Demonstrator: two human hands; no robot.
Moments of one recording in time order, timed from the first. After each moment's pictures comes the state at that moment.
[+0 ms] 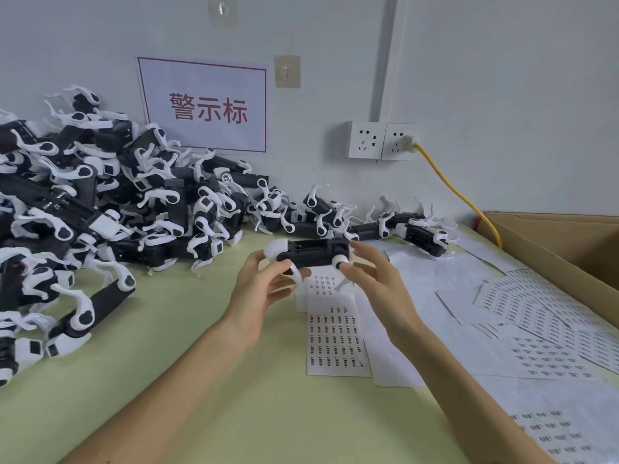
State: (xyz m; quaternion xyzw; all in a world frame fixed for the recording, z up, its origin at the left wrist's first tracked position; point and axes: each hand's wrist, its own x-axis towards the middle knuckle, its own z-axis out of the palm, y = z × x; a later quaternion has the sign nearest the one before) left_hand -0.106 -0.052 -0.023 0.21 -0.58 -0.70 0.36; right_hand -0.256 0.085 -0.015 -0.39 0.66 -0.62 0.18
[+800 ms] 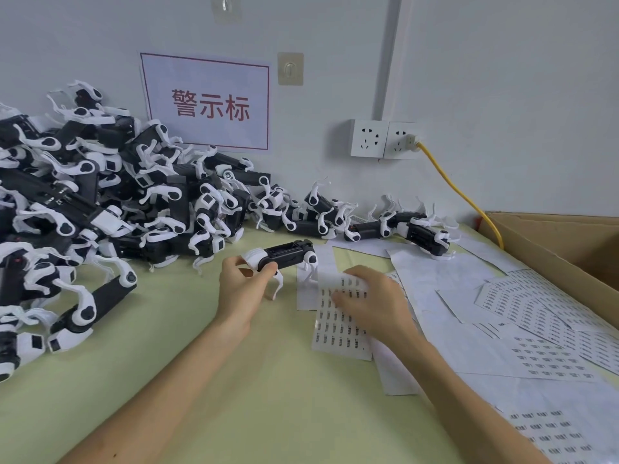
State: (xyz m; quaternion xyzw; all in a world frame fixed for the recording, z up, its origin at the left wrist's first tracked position) left_hand -0.109 -0.077 -0.038 0.41 -0.56 -0.57 0.44; right_hand -0.261 0.078 -0.033 -0.43 0.81 -0.41 0.03
